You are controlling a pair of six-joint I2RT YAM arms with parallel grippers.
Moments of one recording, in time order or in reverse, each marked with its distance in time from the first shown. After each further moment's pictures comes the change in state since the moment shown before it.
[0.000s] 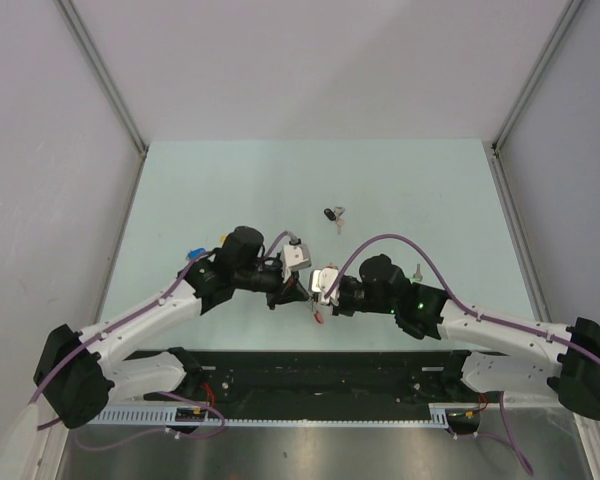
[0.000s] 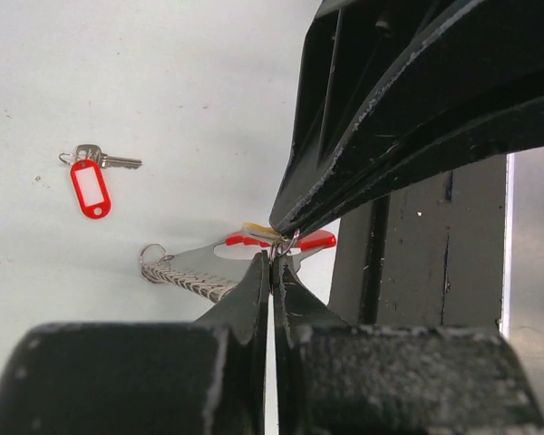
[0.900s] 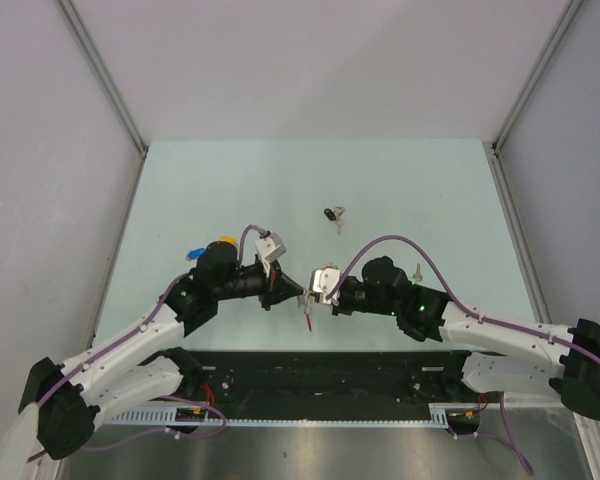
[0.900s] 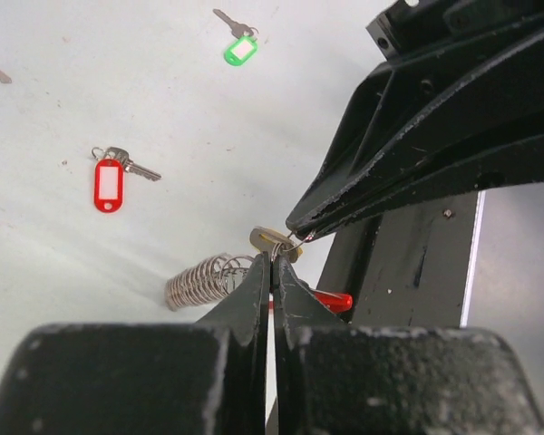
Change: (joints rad) left arm 0.047 -0.207 -0.178 0.237 -0.090 -0.352; right arm 0.019 -0.020 -0.015 0.057 0.023 0.000
